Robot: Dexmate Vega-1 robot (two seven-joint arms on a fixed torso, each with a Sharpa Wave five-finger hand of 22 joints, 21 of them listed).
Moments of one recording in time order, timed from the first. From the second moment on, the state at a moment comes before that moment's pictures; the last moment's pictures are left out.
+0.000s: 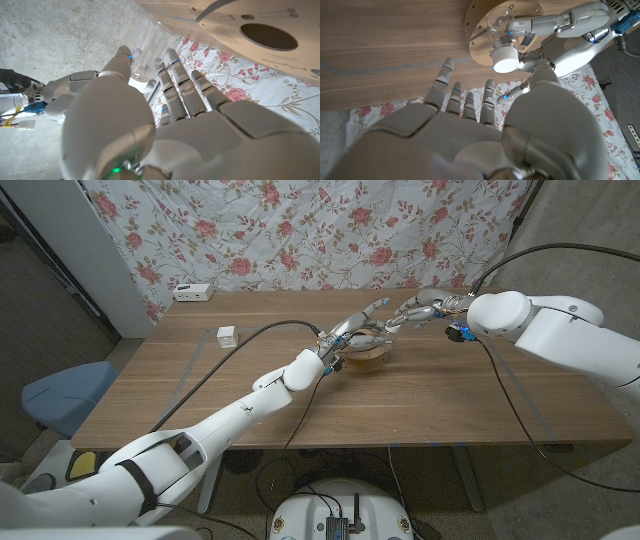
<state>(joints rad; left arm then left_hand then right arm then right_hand) 0.57 0.33 0.80 -1.22 0.19 -0.48 0.17 0.99 -0.03 0.47 -0.15 0.17 -0.03 -0.08 0.16 0.17 0.90 -0.11 0.19 0.19 0.89 -0.12 0.17 0.16 0.34 -0.04 0.18 0.16 -0.64 -1.15 -0.53 -2.36 0.28 -0.84 0.10 0.73 -0.01 0.20 -0.05 0.18 0.44 0.09 0.20 0.23 0.07 0.14 0.20 0.20 0.15 0.19 0.20 0.21 0.47 0.21 0.19 0.17</state>
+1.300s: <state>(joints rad) 0.57 0.33 0.80 -1.21 0.20 -0.49 0.17 0.99 -0.03 0.46 -0.15 0.17 -0.03 -0.15 0.18 0.17 0.91 -0.11 0.19 0.19 0.90 -0.12 0.17 0.16 0.34 -0.04 0.18 0.16 -0.57 -1.11 -0.68 -2.41 0.00 -1.00 0.11 0.73 -0.05 0.21 -0.12 0.22 0.62 0.05 0.30 0.28 0.07 0.21 0.20 0.21 0.15 0.21 0.20 0.20 0.52 0.22 0.19 0.17</state>
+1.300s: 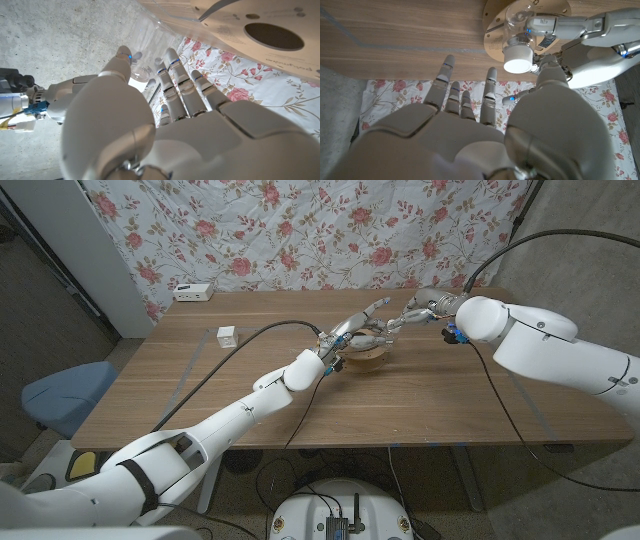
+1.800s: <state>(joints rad) 0.57 0.33 0.80 -1.21 0.20 -0.49 0.17 0.98 -0.03 0.46 -0.15 0.17 -0.02 -0.16 0.18 0.17 0.91 -0.11 0.20 0.19 0.90 -0.12 0.17 0.16 0.34 -0.04 0.18 0.16 -0.58 -1.09 -0.70 -2.40 -0.02 -1.01 0.10 0.76 -0.05 0.22 -0.14 0.22 0.69 0.03 0.34 0.29 0.10 0.21 0.21 0.21 0.16 0.21 0.21 0.20 0.52 0.22 0.19 0.17</state>
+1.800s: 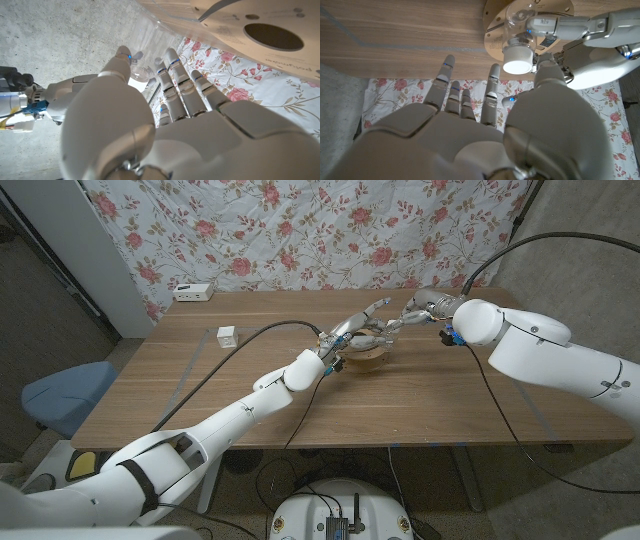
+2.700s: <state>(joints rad) 0.57 0.33 0.80 -1.21 0.20 -0.49 0.16 0.99 -0.03 0.46 -0.15 0.17 0.01 -0.18 0.18 0.17 0.91 -0.11 0.20 0.19 0.90 -0.12 0.17 0.16 0.34 -0.04 0.18 0.16 -0.59 -1.06 -0.71 -2.40 -0.04 -1.03 0.07 0.81 -0.03 0.25 -0.16 0.22 0.77 0.00 0.40 0.32 0.17 0.18 0.22 0.20 0.21 0.21 0.22 0.20 0.55 0.21 0.19 0.17</state>
